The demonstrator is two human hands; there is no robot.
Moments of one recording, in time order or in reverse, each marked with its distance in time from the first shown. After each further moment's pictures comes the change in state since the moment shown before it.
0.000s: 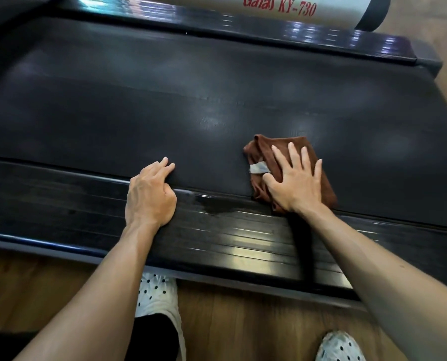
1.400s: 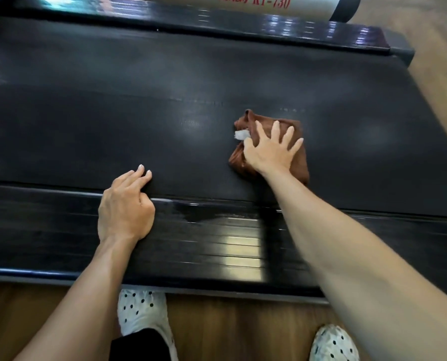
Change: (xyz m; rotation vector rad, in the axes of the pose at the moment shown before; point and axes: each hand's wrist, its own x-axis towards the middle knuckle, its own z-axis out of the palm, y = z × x) left_hand 0.001 0.001 0.002 0.013 -0.017 -0.030; right_hand 0.074 -0.027 -0.009 0.058 -0.017 0.237
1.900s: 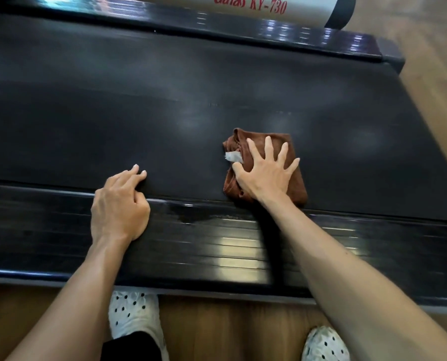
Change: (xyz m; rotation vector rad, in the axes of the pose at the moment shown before) left_hand 0.000 0.000 -0.003 0.026 -0.005 0.006; right_hand -0.047 0.017 0.016 -0.077 0.096 -0.098
